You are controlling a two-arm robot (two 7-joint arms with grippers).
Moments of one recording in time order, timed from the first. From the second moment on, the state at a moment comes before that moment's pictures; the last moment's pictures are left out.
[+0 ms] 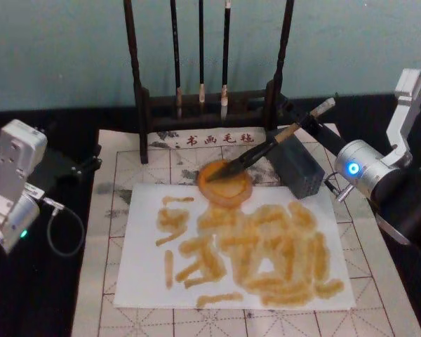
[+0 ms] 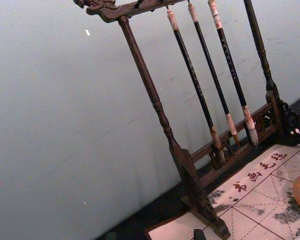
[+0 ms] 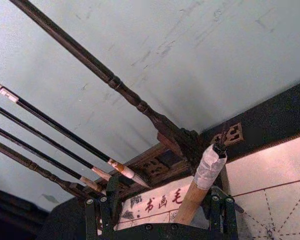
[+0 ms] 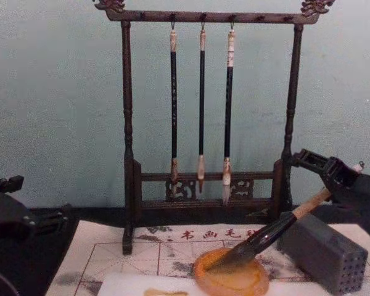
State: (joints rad) left arm -0.20 0.60 0.45 -1.41 -0.25 -0.12 0.03; right arm 0.40 0.33 -0.39 -1.23 1.21 0.19 0.10
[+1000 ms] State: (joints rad) left arm -0.20 0.60 0.45 -1.41 -0.25 -0.12 0.03; right arm 0.34 0.38 -0.37 -1.27 1.26 0.19 0.06
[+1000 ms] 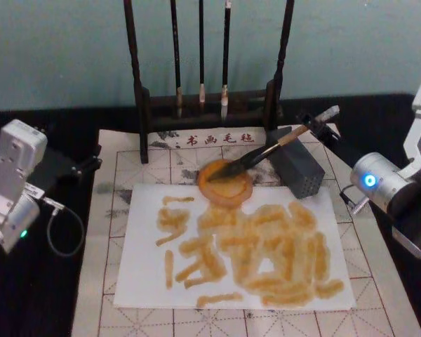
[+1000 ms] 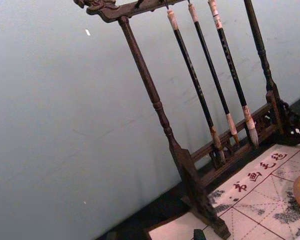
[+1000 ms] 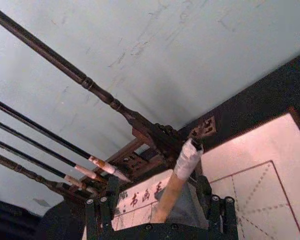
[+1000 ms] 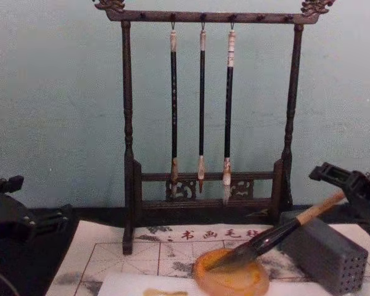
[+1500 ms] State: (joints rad) left arm -0.20 0.60 0.45 -1.41 -0.25 -0.12 0.03; right arm 0.18 0.48 -0.39 -1.50 1.15 0.09 0.05
